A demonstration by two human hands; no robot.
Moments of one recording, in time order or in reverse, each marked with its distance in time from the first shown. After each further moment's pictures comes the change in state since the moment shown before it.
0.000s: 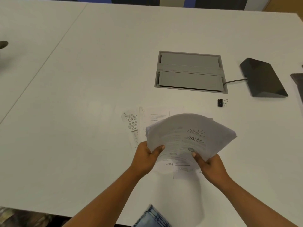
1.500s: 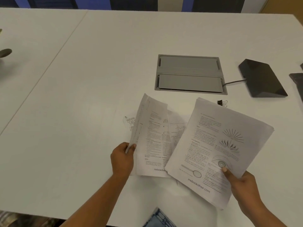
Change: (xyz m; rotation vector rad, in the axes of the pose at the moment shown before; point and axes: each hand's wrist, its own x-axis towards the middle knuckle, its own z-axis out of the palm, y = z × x) left_hand -0.001 -0.021 -0.050 0.244 0.472 -0.187; right_hand -0.045 0.029 -0.046 0.229 0.346 0.325
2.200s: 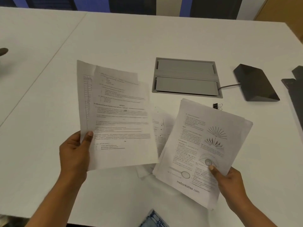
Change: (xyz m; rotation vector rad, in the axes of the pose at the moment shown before) left_hand 0.000 0.056 -0.106 -0.427 0.164 0.026; right_hand -0.004 -0.015 0.018 0.011 -0.079 -0.020
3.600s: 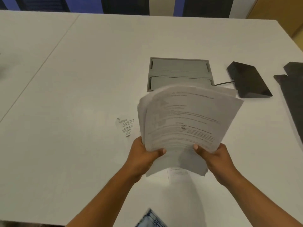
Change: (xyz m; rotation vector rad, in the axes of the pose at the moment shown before) left_hand -0.076 -0.007 0.113 0.052 -0.748 -0.121; right_hand 0.002 -0.068 0.021 0.112 -0.279 -0.197
